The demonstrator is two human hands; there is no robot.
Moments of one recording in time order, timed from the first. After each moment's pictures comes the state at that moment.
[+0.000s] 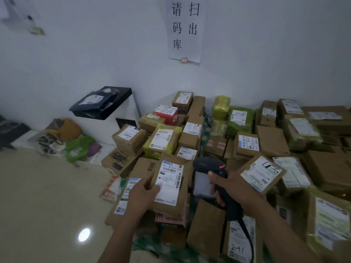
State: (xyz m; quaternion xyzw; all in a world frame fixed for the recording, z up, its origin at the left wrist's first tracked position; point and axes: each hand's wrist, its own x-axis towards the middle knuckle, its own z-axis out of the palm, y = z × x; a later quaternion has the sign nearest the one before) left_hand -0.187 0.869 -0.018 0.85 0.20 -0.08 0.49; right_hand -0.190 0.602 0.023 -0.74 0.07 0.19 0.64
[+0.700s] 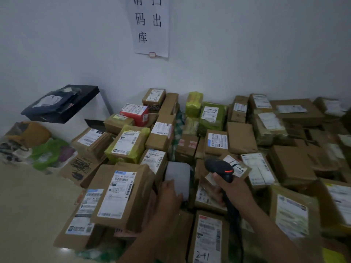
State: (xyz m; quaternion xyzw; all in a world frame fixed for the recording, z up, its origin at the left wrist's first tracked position) left_hand -0.140 0.701 -0.110 0.96 0.01 -0.15 0.24; right_hand -0.184 0.506 -0.011 -0.76 0.24 0.08 0.61
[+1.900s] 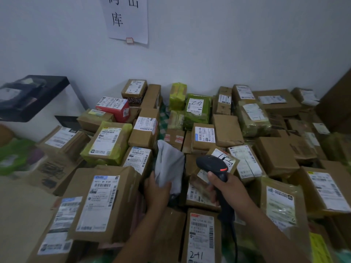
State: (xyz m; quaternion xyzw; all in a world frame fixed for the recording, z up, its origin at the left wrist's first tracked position) left_hand -0.116 0.688 -0.129 0.83 0.17 -0.08 0.52; right_hand -0.189 0.501 -0.015 -0.75 0.24 0.07 0.62
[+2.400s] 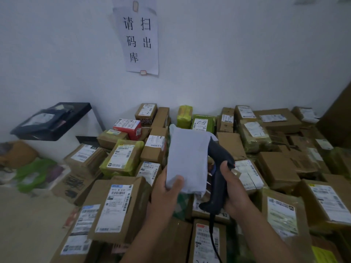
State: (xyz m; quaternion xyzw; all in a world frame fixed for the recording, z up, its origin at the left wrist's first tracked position) left_hand -0.169 0.695 0.006 0.73 -0.02 -0.03 0.68; right_hand -0.190 0.524 0.030 -0.44 0.18 0.01 0.88
